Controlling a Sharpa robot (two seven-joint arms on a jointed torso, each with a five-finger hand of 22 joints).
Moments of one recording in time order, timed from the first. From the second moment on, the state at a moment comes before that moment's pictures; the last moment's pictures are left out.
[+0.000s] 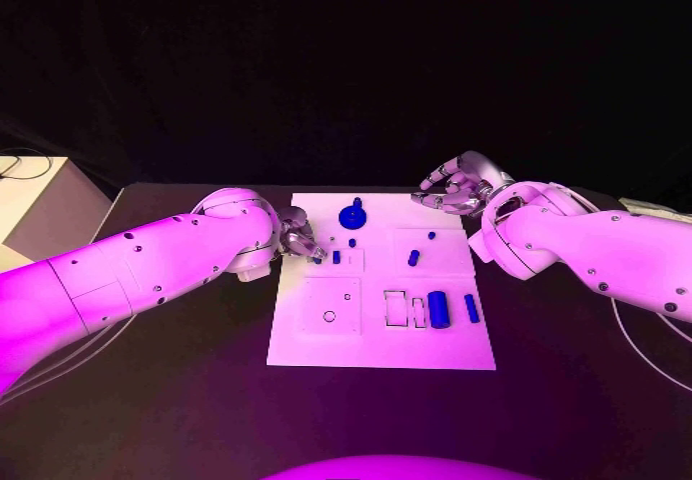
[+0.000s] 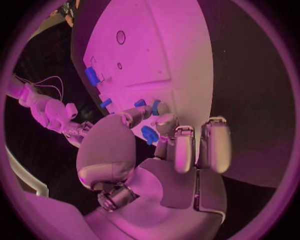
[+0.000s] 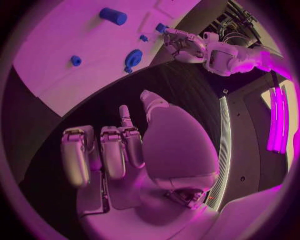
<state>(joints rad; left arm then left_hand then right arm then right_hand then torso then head) 1.21 -0.62 0.07 1.29 -1.22 0.15 -0.52 0.96 -0.19 0.71 0.14 0.27 0.92 0.03 0.70 0.90 1.30 -0.03 1.19 0.90 1.47 -0.08 1.57 1.31 0.07 1.43 0.03 1.46 1.31 1.34 -0.78 -0.11 1.48 -1.01 -0.57 -0.28 1.33 -0.18 0.21 0.29 0.29 0.90 0.17 0.22 0.32 1.47 0.08 1.51 1.31 1.46 0.01 1.57 1.31 0.01 1.47 0.11 1.54 1.31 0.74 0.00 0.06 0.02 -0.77</state>
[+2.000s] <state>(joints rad) 1.20 -0.69 0.10 1.32 -0.95 0.06 -0.46 1.08 -0.17 0.27 0.29 0.16 0.72 0.14 0.60 0.80 0.94 0.07 0.97 0.58 1.42 0.01 1.40 1.30 0.12 1.18 0.11 1.21 1.03 1.34 -0.78 -0.11 1.48 -1.01 -0.57 -0.28 1.33 -0.18 0.21 0.29 0.29 0.90 0.17 0.22 0.32 1.47 0.08 1.51 1.31 1.46 0.01 1.57 1.31 0.01 1.47 0.11 1.54 1.31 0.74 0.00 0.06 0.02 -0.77</state>
